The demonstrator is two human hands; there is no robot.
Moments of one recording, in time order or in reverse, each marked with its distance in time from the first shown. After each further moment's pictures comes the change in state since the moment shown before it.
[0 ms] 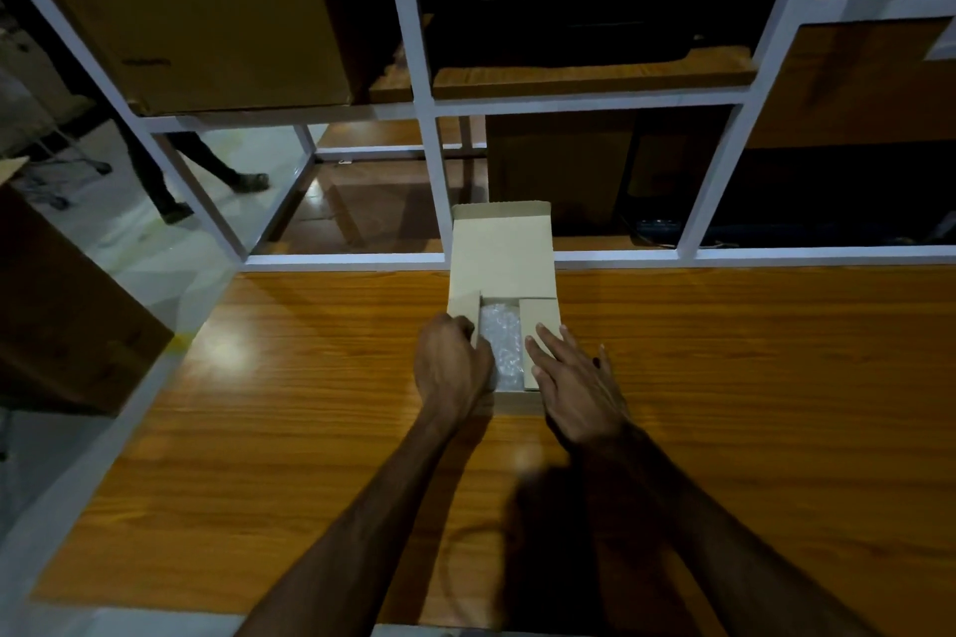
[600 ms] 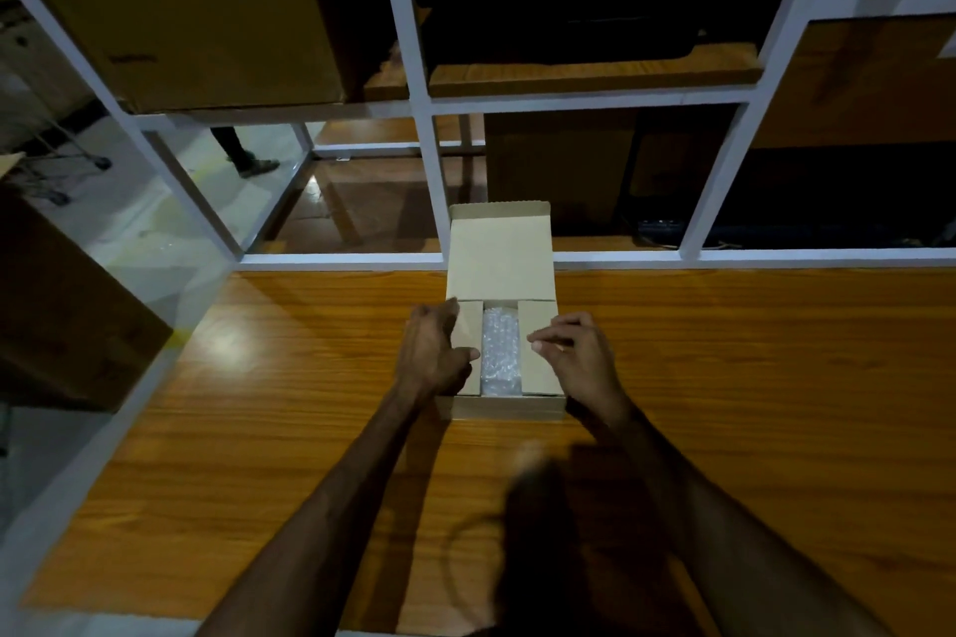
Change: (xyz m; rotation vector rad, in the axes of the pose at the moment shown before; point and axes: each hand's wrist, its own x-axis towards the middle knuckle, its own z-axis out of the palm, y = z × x) left_hand 0.040 -0.042 0.005 -0.114 -0.276 -0.021; right_hand 0.041 0.016 0.002 0.587 0.273 0.131
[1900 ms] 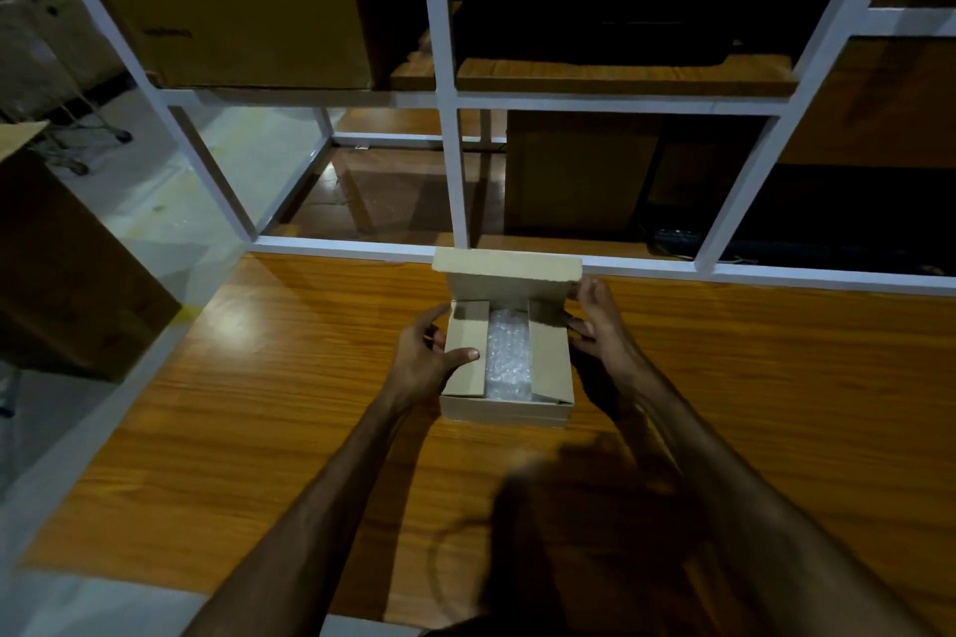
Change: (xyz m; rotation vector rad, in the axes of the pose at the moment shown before) left_hand -0.023 -0.024 -0.006 -0.496 0.005 -0.037; right_hand 0.011 -0.051 -0.050 0.579 -0.249 0.171
